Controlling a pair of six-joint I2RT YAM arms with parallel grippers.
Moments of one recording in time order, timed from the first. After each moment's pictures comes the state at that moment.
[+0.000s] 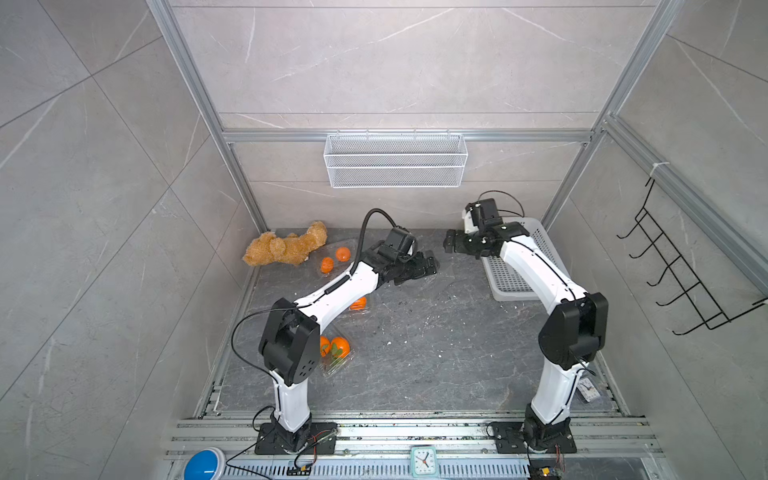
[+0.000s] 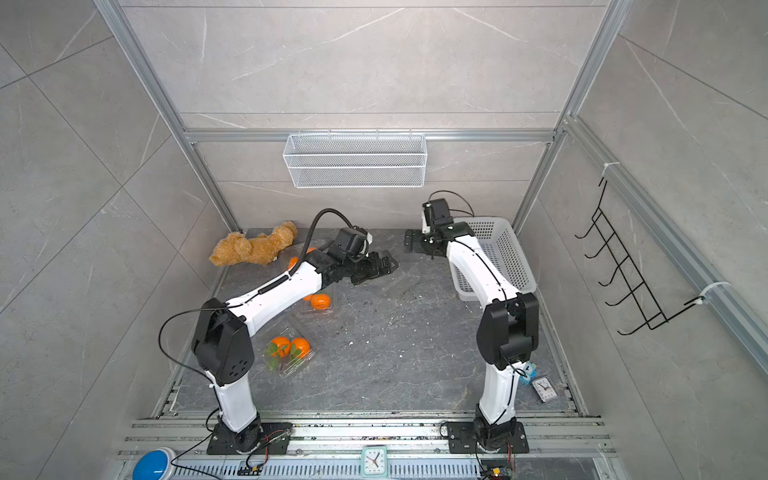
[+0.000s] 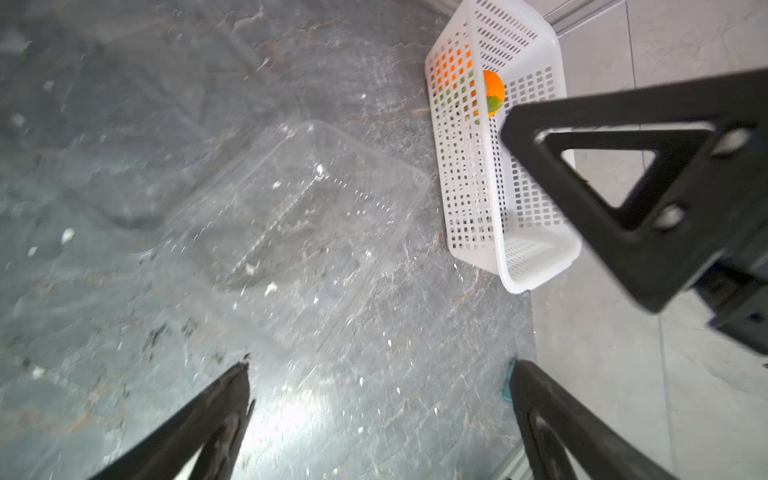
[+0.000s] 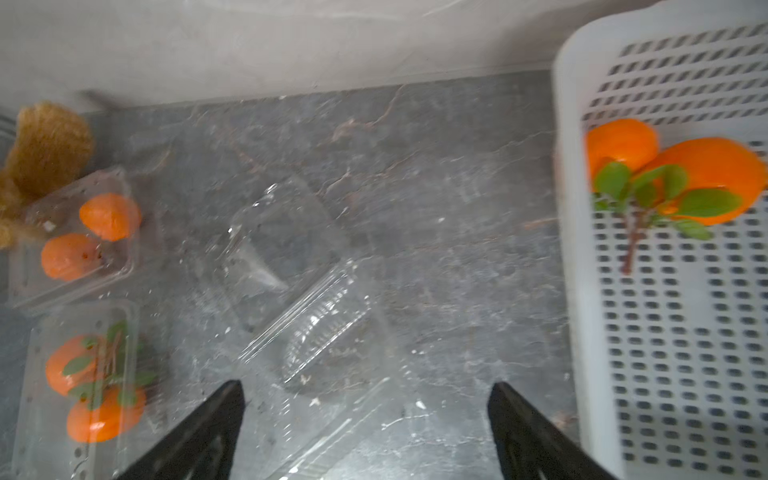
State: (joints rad) left arm -0.66 1.84 1.58 -0.48 0.23 -0.77; right arm 0.31 1.94 1.84 -0.78 -0.03 0.28
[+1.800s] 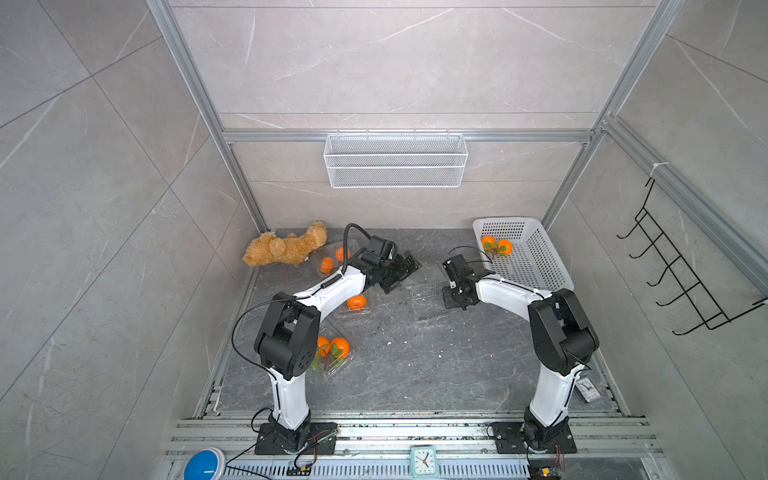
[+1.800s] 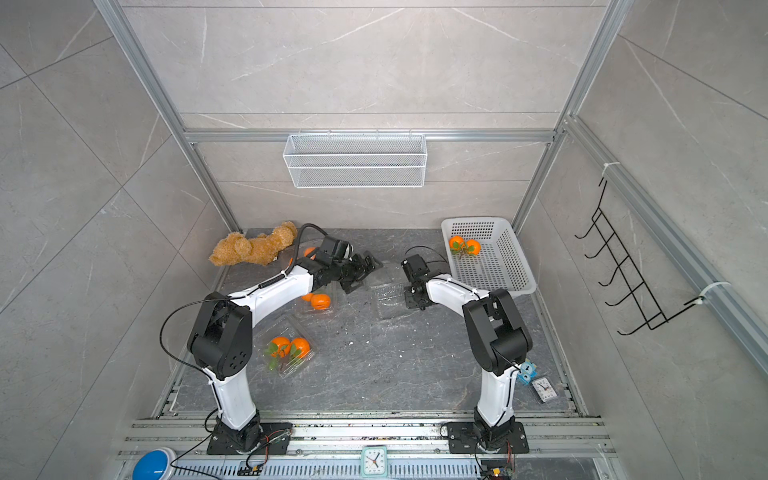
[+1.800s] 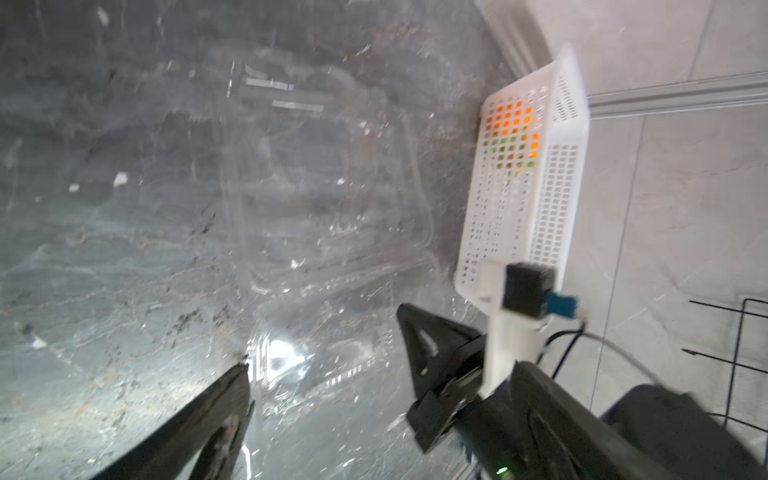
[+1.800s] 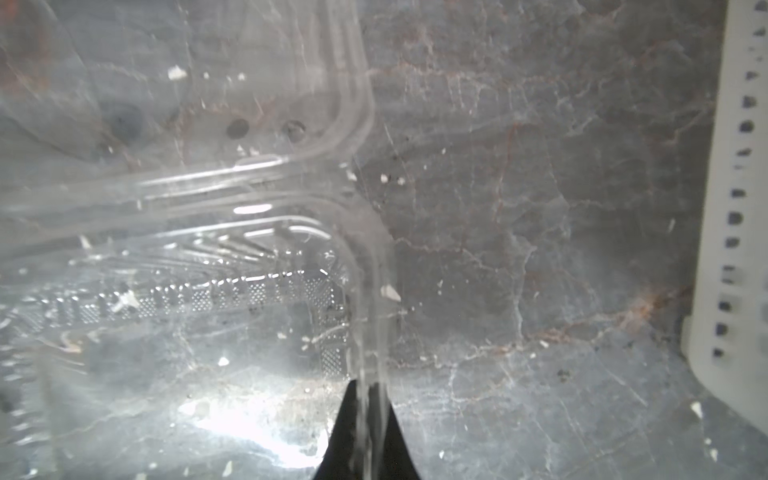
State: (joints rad) left arm -0.55 1.89 1.49 -0.32 0.35 -1.00; right arm 0.44 1.88 1.22 -0.51 0.21 0.27
